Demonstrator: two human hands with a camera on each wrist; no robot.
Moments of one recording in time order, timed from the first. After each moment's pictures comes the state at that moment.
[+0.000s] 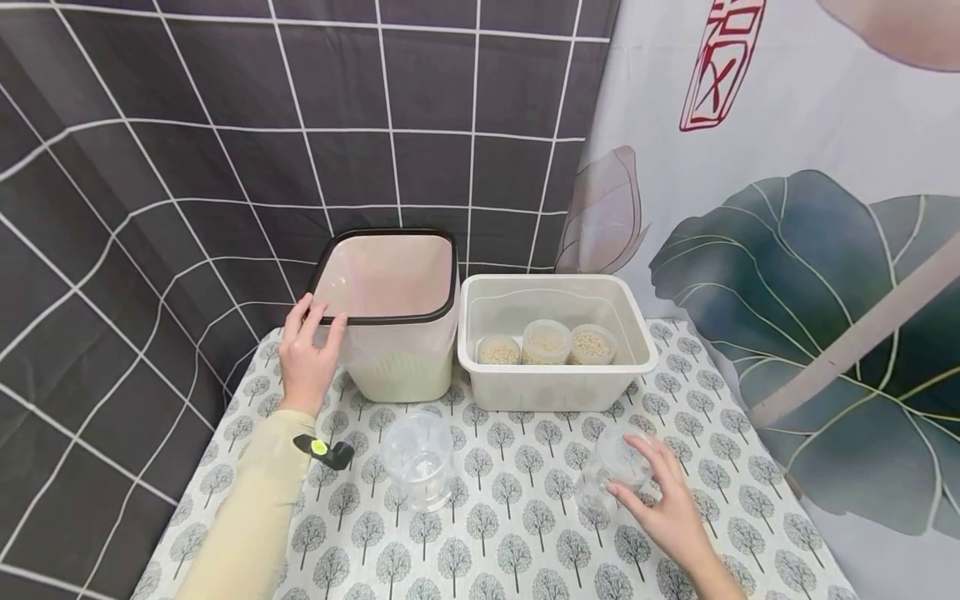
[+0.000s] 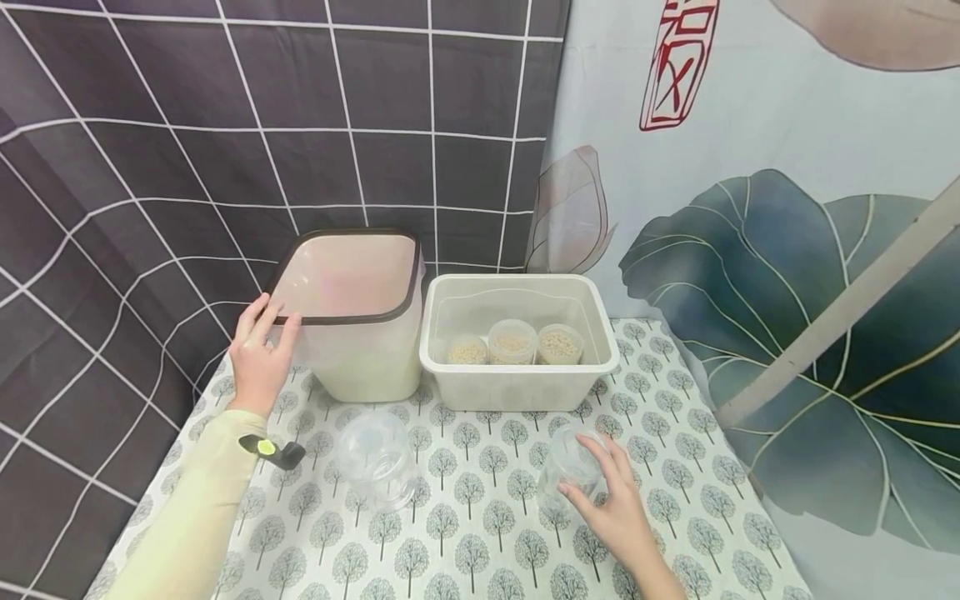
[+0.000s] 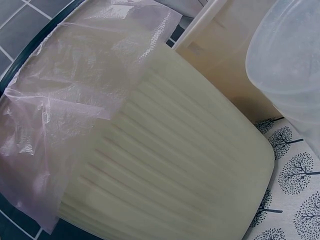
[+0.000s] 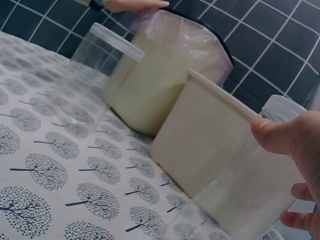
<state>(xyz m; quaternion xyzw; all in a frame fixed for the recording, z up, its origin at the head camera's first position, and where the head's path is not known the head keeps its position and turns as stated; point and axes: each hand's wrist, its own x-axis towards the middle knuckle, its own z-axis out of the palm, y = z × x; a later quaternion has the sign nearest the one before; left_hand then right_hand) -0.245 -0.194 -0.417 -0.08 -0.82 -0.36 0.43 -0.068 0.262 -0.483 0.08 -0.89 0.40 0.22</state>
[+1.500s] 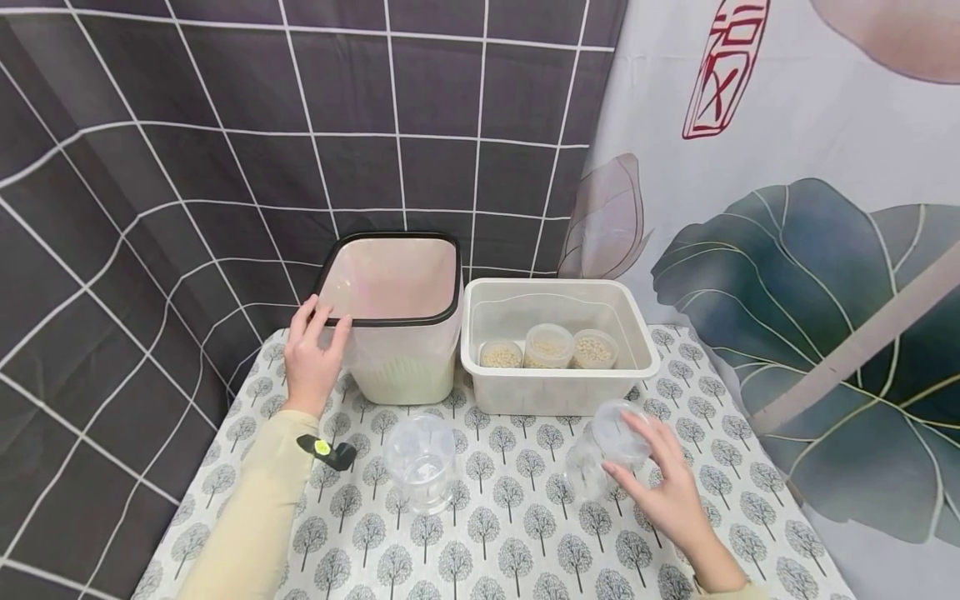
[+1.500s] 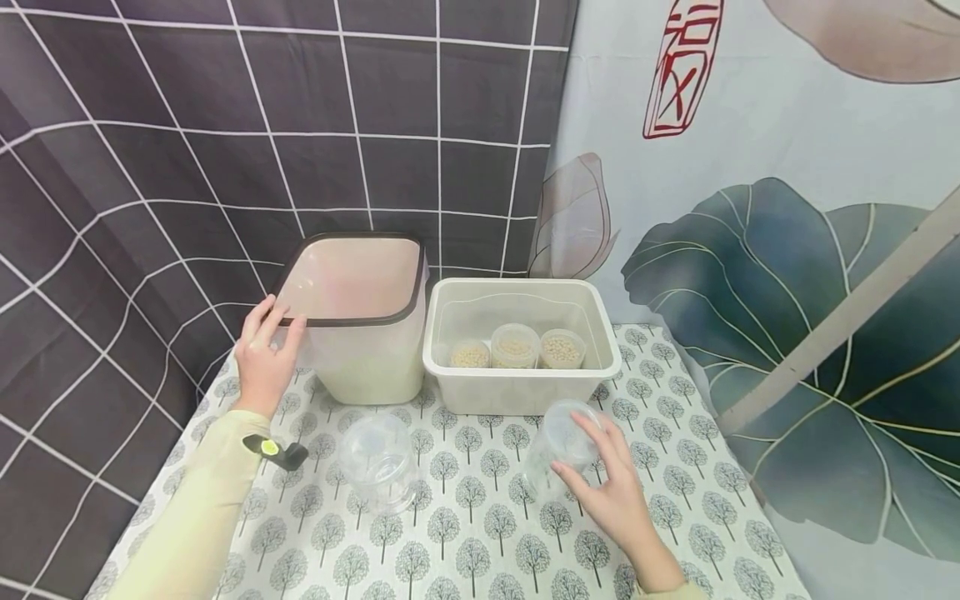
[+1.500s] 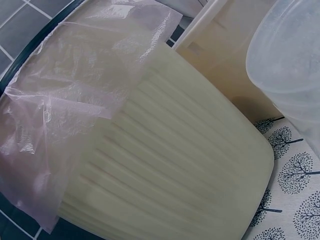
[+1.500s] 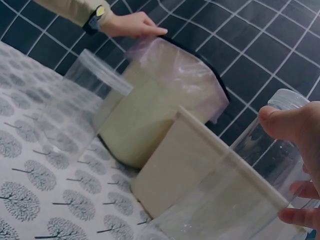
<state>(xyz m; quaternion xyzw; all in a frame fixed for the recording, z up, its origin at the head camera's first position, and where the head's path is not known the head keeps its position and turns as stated) -0.246 -0.196 -0.418 -0.07 -0.82 -0.36 0.43 -0.085 0.253 -0.447 0.18 -0.85 0.44 0.25</state>
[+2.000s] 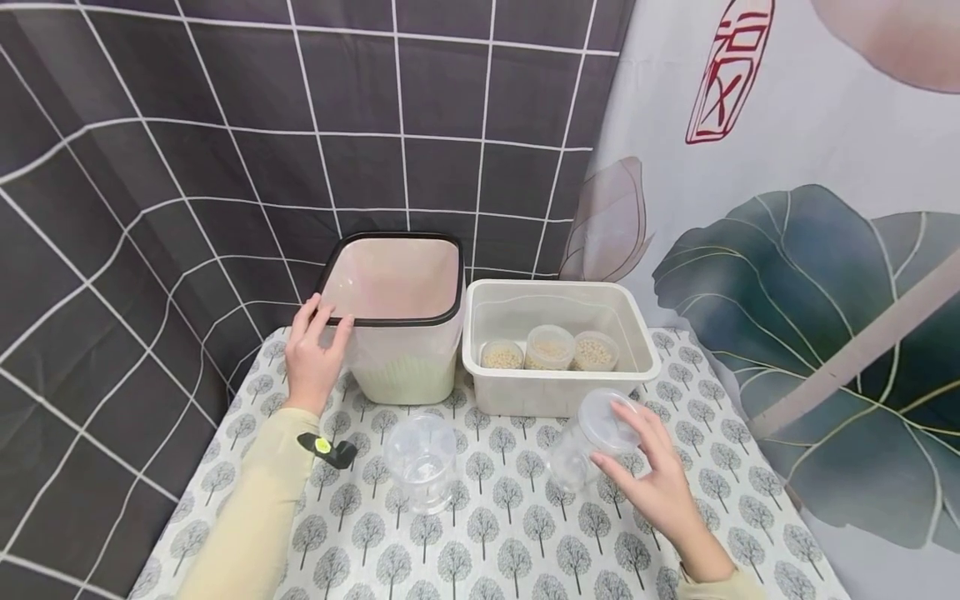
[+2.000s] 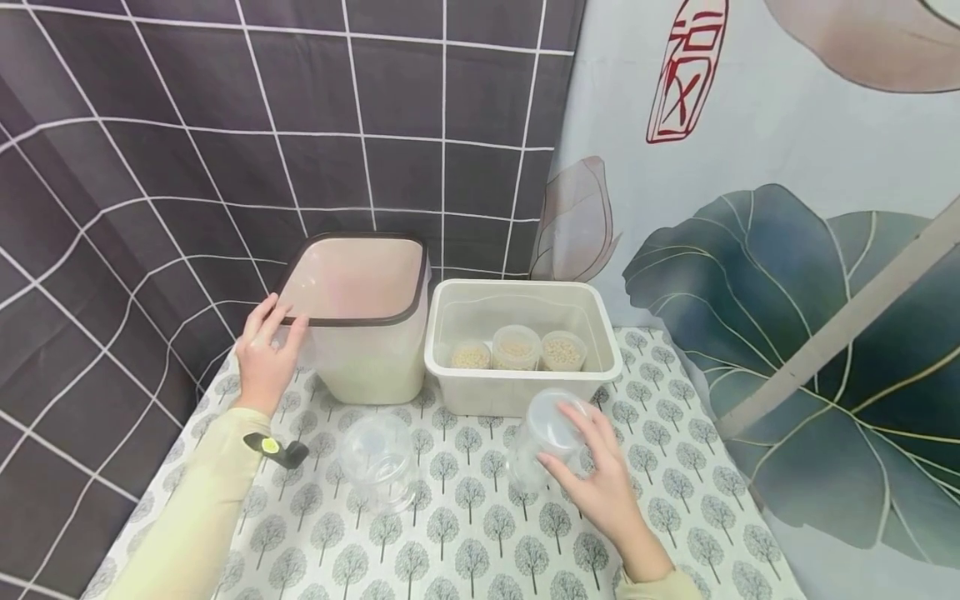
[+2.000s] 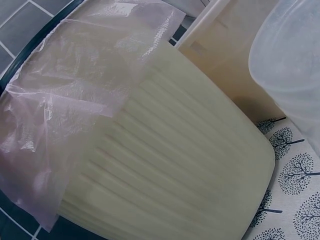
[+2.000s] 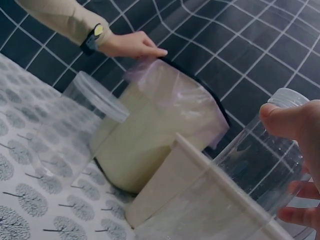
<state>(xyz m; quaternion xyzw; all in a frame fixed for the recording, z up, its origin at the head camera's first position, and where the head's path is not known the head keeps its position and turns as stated) -0.247 -0.198 -0.419 -0.07 -0.82 -0.36 0.43 -0.083 0.217 -0.397 0.24 -0.81 0.45 0.29</state>
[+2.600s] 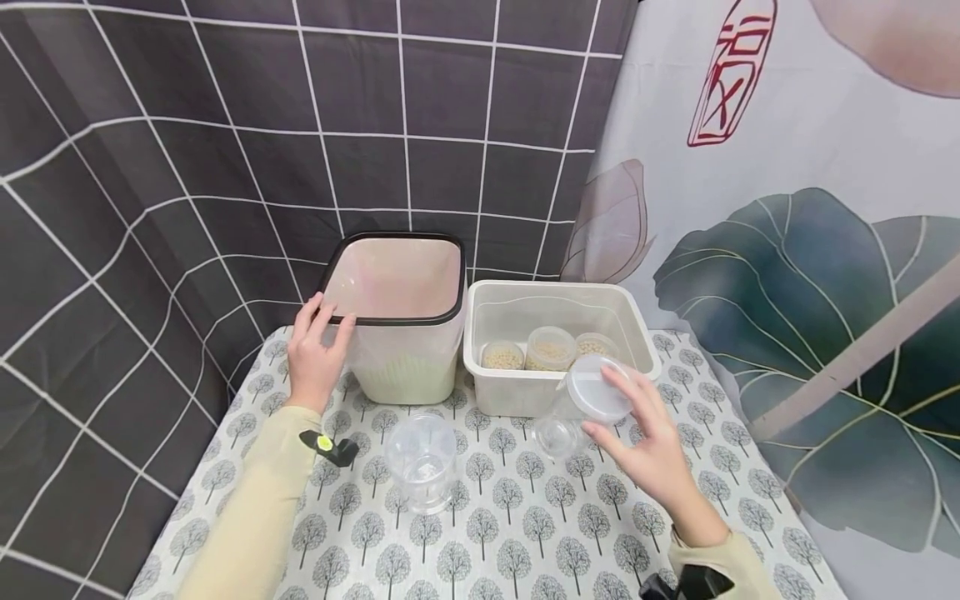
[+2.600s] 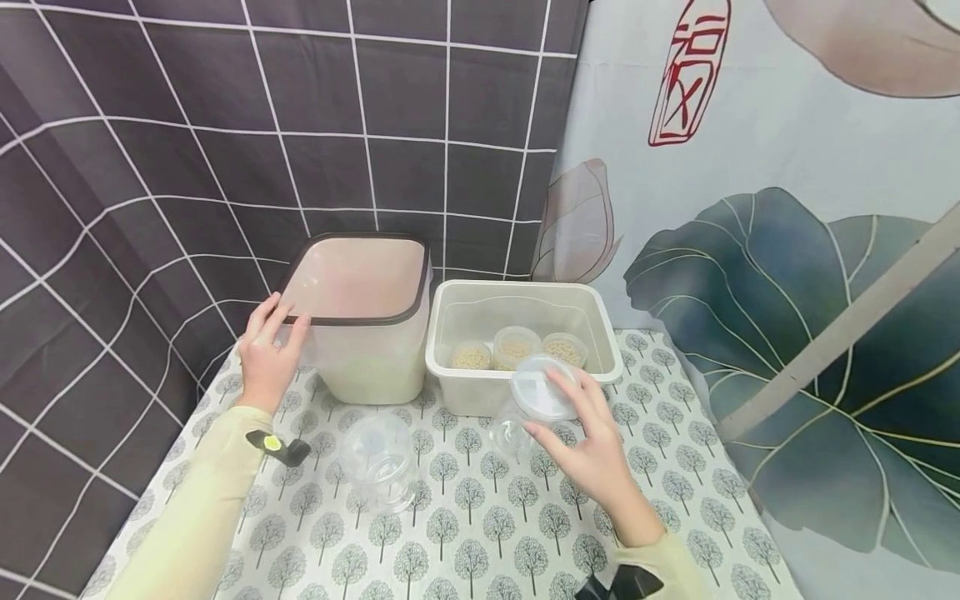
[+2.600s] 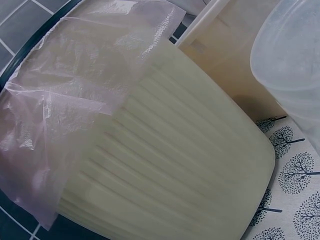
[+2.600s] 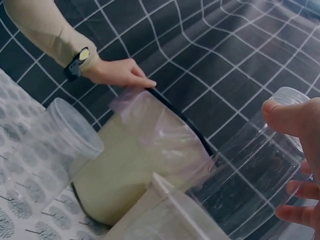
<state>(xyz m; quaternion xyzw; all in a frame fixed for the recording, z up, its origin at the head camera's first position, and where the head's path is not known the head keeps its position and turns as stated) -0.247 -0.198 -0.419 -0.08 -0.82 -0.36 0.44 -0.104 0.199 -0.355 0.28 -0.79 0.44 0.32</state>
